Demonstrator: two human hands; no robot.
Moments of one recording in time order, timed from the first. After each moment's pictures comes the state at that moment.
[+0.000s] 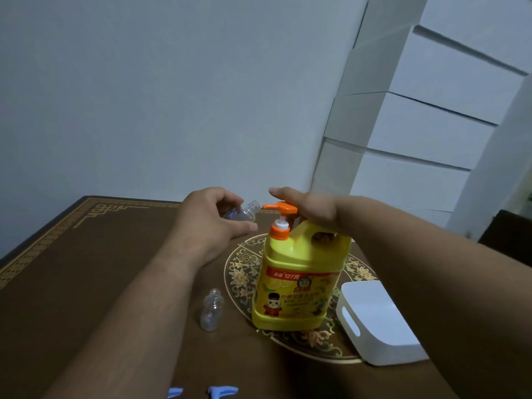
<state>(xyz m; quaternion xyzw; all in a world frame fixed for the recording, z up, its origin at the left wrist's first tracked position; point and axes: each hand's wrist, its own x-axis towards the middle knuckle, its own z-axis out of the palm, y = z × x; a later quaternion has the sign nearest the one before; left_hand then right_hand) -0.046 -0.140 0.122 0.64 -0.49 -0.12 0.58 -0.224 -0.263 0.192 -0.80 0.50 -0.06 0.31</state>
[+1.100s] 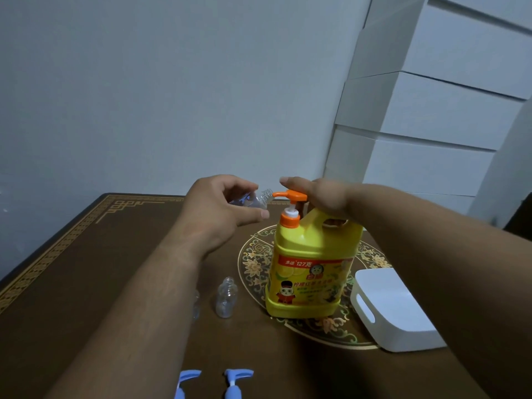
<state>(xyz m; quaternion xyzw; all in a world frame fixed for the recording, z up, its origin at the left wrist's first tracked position) -0.049 -0.126 0.131 0.60 -0.52 -0.16 0.60 -0.228 -0.254 0.194 -0.84 0.48 -0.09 0.25</state>
